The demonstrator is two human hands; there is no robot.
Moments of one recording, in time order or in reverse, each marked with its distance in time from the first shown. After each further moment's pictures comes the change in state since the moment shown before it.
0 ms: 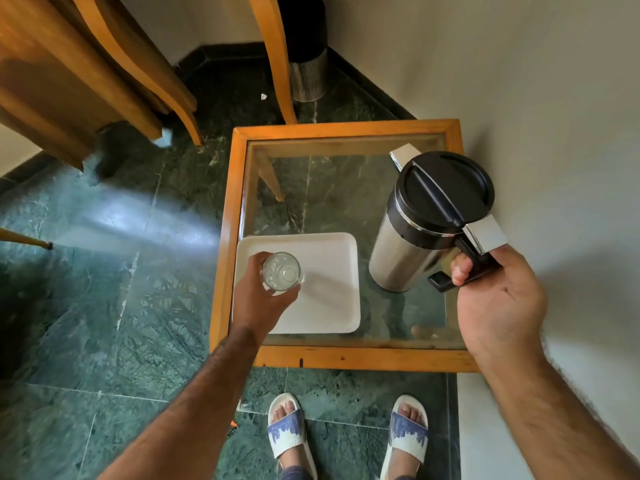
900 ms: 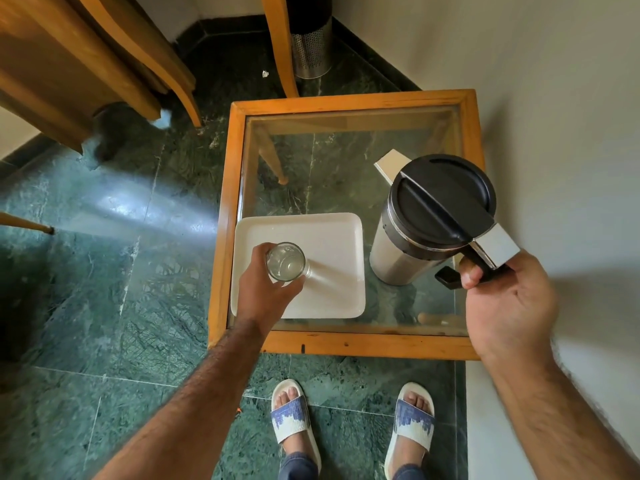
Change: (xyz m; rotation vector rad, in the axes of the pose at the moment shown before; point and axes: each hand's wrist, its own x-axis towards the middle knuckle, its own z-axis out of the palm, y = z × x) left_hand -0.007 -0.026 0.018 0.084 -0.008 -0.040; right_hand -0.009 0.031 -0.027 -0.068 -0.015 -0.017
